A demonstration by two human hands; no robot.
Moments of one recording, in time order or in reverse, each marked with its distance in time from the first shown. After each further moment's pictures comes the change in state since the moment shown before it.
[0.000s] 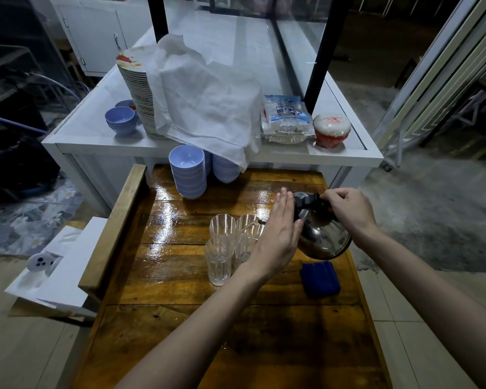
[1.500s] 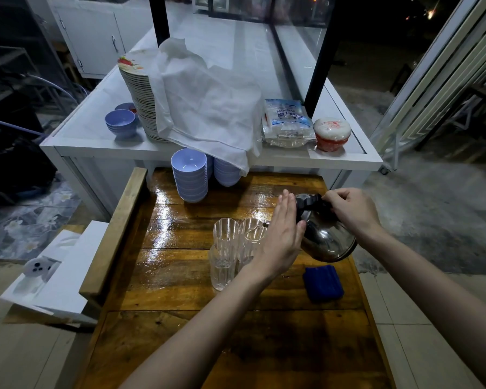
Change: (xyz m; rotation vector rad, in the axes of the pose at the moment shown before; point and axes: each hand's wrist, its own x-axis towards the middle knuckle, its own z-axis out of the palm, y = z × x) left_hand 0.003 -0.004 -0.007 -0.032 -0.008 0.002; right_hand 0.005 -0.009 0.003 -0.088 0.013 -0.065
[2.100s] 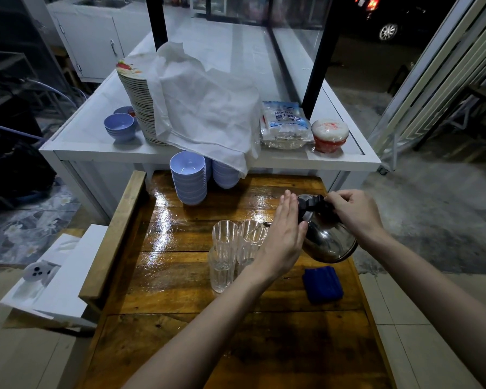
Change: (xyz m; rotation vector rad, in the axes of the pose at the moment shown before) left_hand 0.003 0.004 0.003 0.014 -0.004 0.003; right_hand -0.001 0.004 -0.004 0.045 0.019 0.013
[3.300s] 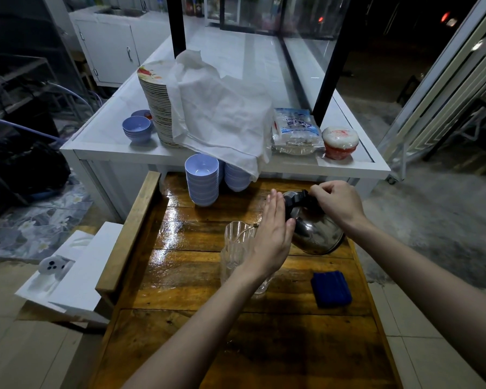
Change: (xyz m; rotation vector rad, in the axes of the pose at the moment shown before) left_hand -0.020 -0.015 -0.035 -0.024 0.096 -0.044; right_hand 0.008 -0.047 0.029 -0.110 -0.032 -0.091
